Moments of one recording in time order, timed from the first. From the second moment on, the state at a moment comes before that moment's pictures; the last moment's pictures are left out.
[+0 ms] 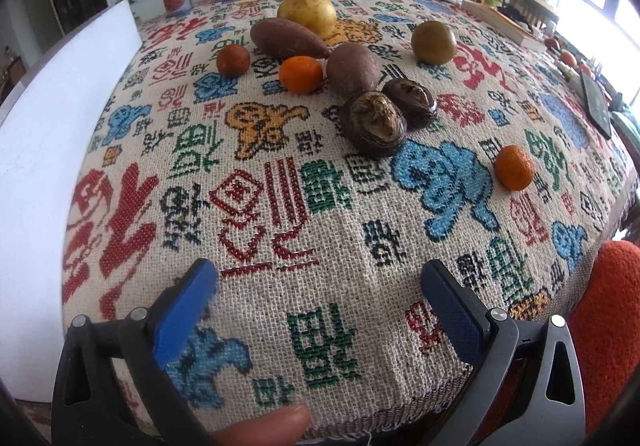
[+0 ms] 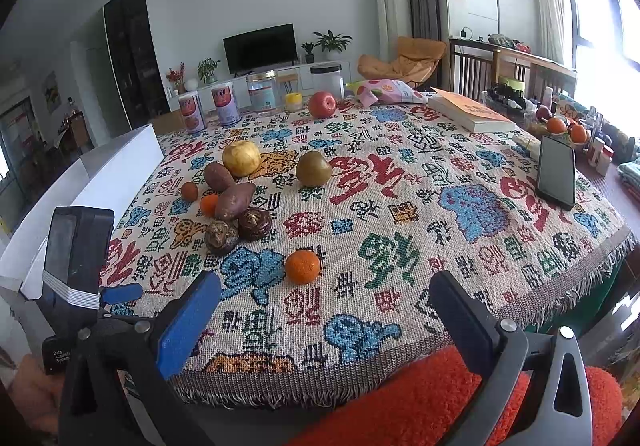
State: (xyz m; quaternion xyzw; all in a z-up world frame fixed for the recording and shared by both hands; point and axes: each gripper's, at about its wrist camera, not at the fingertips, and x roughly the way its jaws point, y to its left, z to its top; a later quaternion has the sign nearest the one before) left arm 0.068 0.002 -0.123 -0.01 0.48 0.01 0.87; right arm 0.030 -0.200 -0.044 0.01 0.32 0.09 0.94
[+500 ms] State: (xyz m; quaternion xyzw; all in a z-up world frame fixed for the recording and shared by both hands) left arm 0.067 0.001 -0.124 -0.01 0.48 0.02 0.87; right arm 0.032 -0.199 -0.046 0.01 0.33 0.10 0.94
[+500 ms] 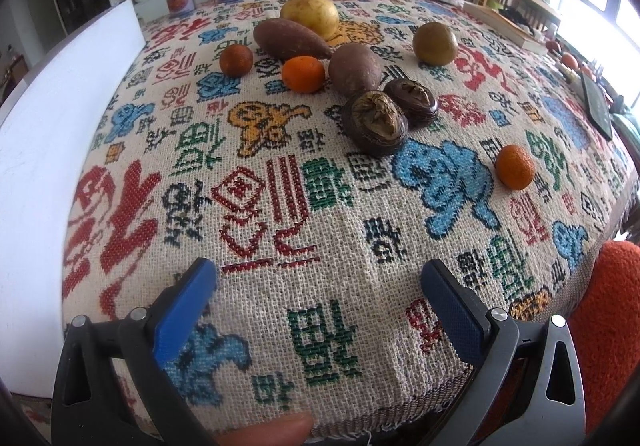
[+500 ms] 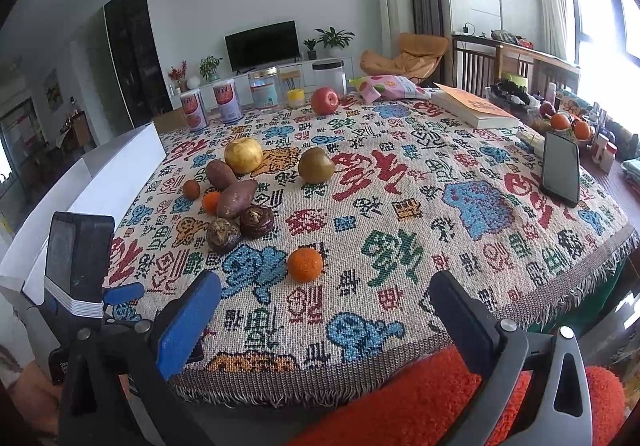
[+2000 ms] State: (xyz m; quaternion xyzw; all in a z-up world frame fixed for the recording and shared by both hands) left arm 0.115 0.036 -0.107 -0.07 0.47 -0.04 0.88; right arm 0.031 -0.201 -0.047 0.02 0.33 0.10 0.94
